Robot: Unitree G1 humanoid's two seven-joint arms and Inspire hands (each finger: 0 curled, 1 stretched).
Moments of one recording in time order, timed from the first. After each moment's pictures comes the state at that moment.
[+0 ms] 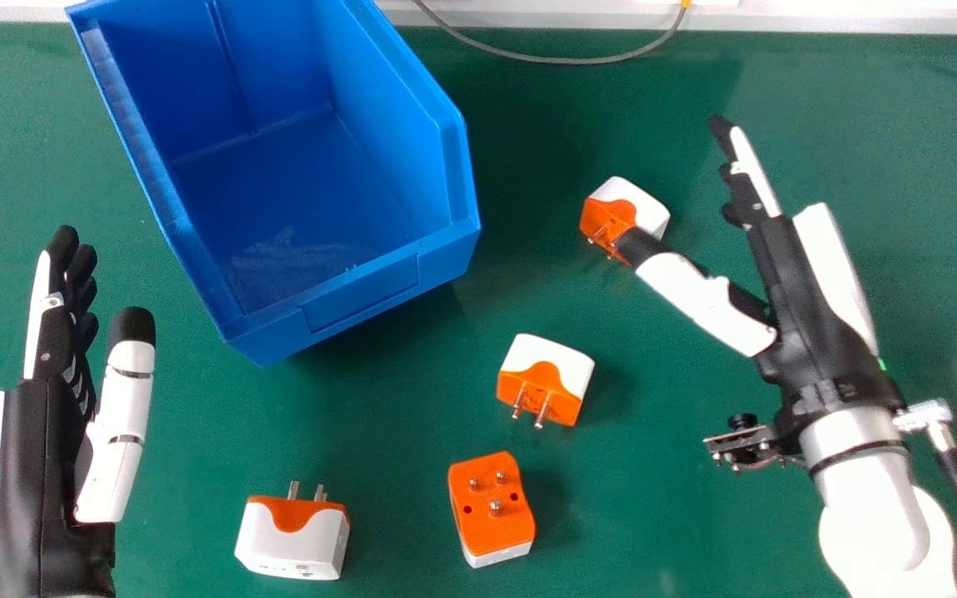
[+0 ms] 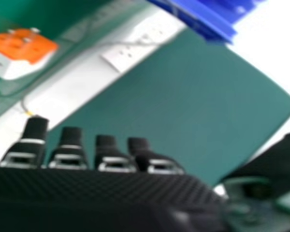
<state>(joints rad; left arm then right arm) 0.46 0.07 0.24 -0.20 0.04 -0.42 0.00 -0.03 -0.21 0.09 -0.03 -0.41 -0.05 -0.02</state>
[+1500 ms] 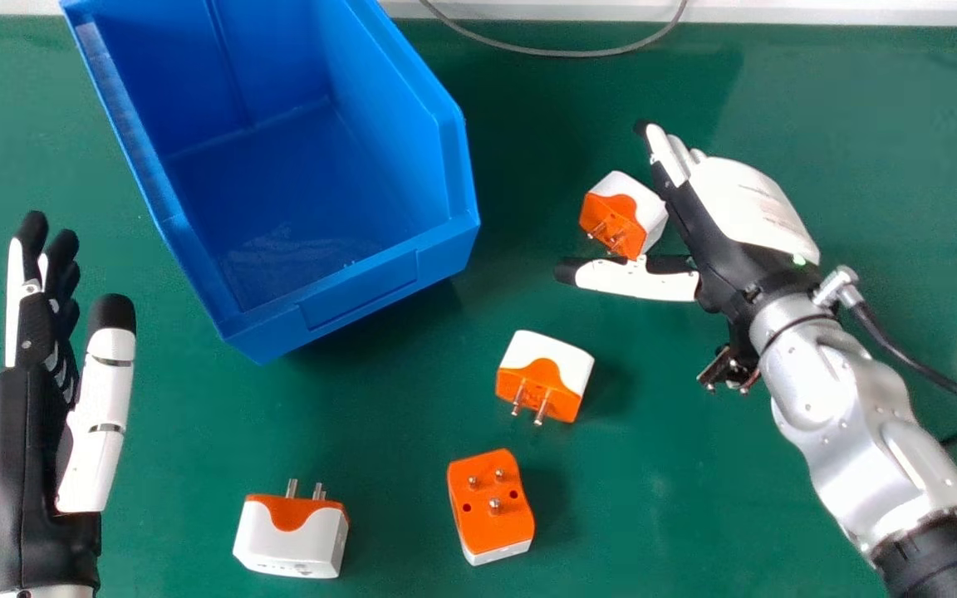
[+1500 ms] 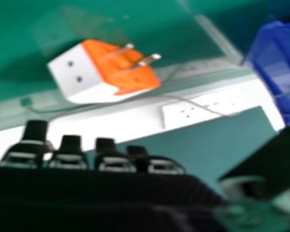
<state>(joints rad) 0.44 0.09 0.26 -0.20 0.00 -0.42 -0.02 -0.50 -0.32 0.30 0.51 -0.67 0.06 -0.04</state>
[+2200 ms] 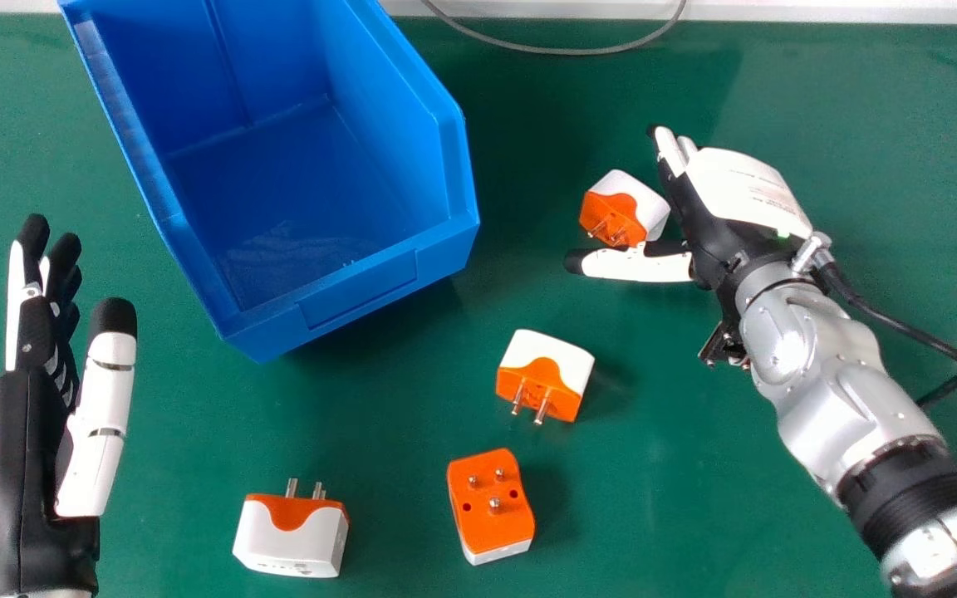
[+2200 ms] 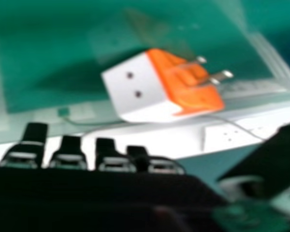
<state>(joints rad) 0.45 0.10 0.26 -0.19 0.00 -0.43 -0.02 -0.66 -0.28 0.37 0.75 -0.68 0.17 -0.05</state>
